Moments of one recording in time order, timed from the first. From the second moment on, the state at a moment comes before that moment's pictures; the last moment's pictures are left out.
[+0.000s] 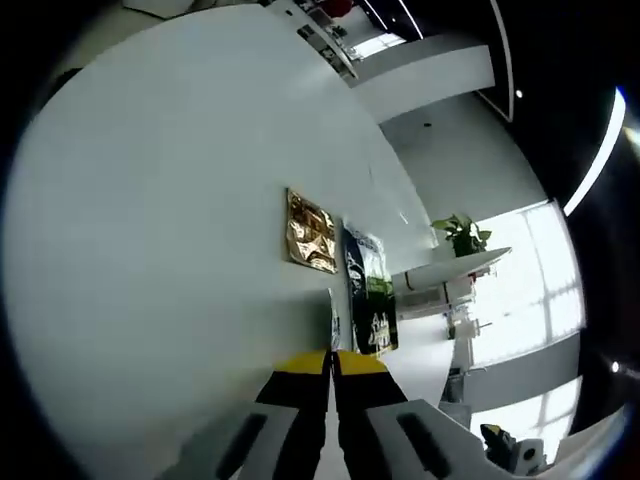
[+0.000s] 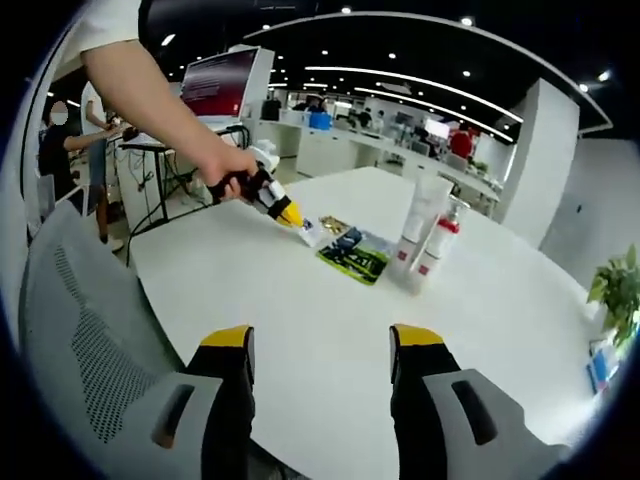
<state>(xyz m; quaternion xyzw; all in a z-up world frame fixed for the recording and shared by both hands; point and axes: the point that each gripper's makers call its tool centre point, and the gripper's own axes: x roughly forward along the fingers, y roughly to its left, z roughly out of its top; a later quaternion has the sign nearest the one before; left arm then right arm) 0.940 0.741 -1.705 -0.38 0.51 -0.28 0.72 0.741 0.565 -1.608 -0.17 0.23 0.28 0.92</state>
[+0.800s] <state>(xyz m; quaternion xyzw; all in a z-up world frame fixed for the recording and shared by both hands) 0.939 0.747 -1.720 -0.25 0.60 -0.26 0.71 0.739 0.568 -1.607 -0.16 0.23 0.29 0.92</state>
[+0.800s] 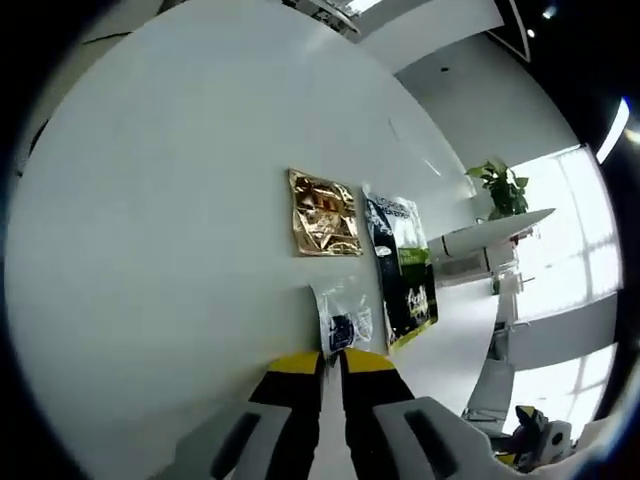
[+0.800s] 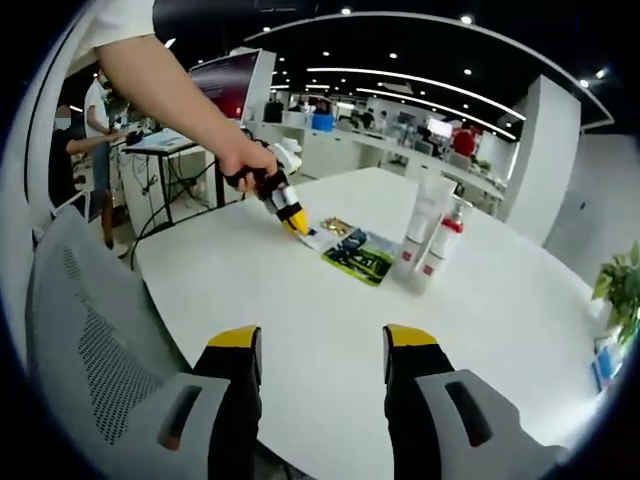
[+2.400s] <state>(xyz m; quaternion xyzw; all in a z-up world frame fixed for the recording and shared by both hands) 0.880 0.764 -1.562 -0.23 0.39 -0.28 0.85 0.734 0.582 -1.589 -0.14 0.19 0.32 0.92</state>
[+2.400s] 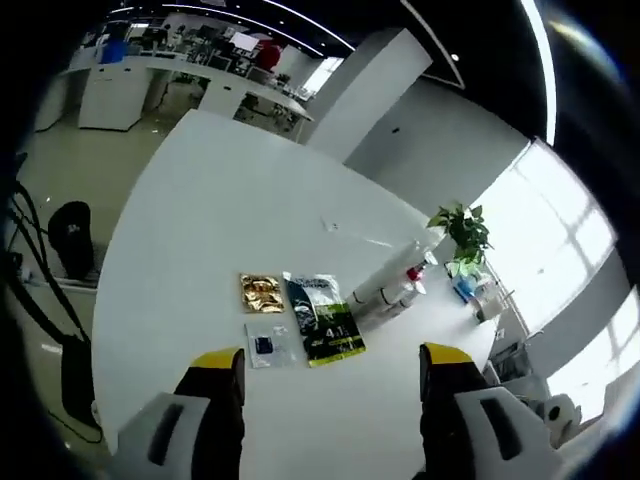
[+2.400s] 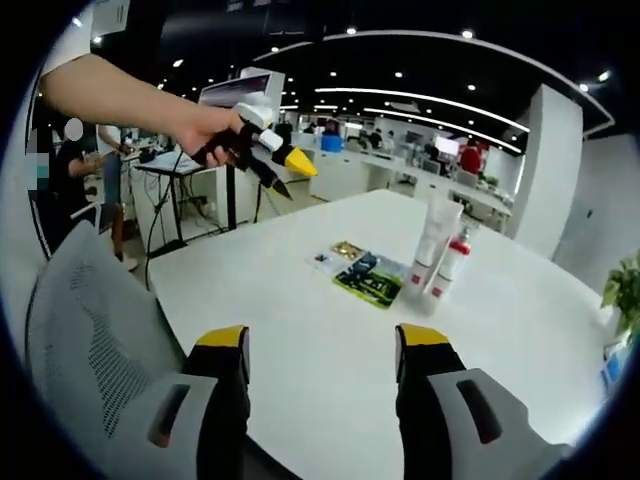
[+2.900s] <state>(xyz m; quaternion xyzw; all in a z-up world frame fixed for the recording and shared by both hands) 0.752 0.743 -1.561 -0.14 0.26 -0.29 0.91 0.730 0.589 -1.585 -0.09 0.19 0.34 0.92</state>
